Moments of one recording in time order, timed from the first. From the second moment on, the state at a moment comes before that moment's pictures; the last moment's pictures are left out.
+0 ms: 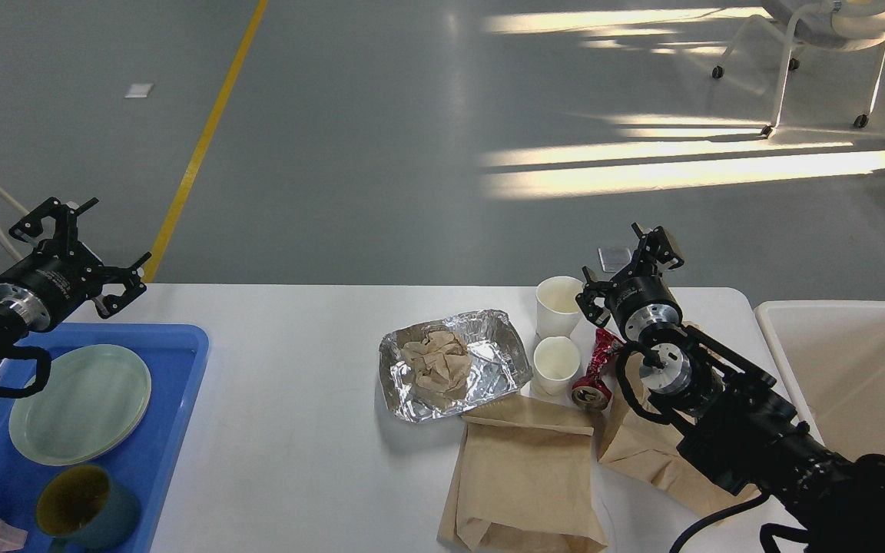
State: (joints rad) left arm -0.66 0.49 -1.04 -0.43 0.00 -0.55 0.16; right arm 0.69 -0.06 0.72 0.54 0.06 0.00 0.33
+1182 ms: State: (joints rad) left arm -0.54 0.33 -1.08 -0.43 -0.06 -0.70 -0.09; right arm 0.69 -0.06 0.72 0.54 0.06 0.00 0.33
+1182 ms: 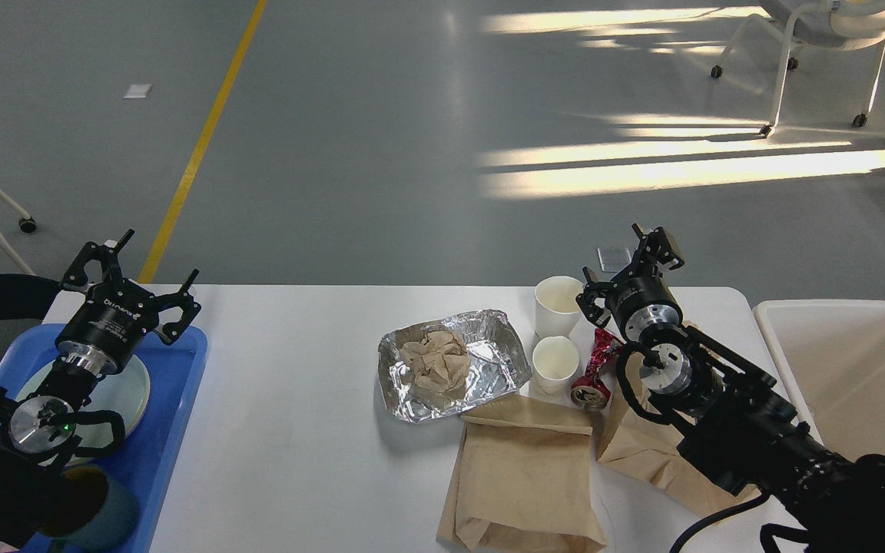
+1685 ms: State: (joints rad) left arm -0.53 0.32 -1.08 -0.43 -0.06 -0.70 -0.16; right arm 0.69 -0.06 0.72 0.54 0.06 0.00 0.33
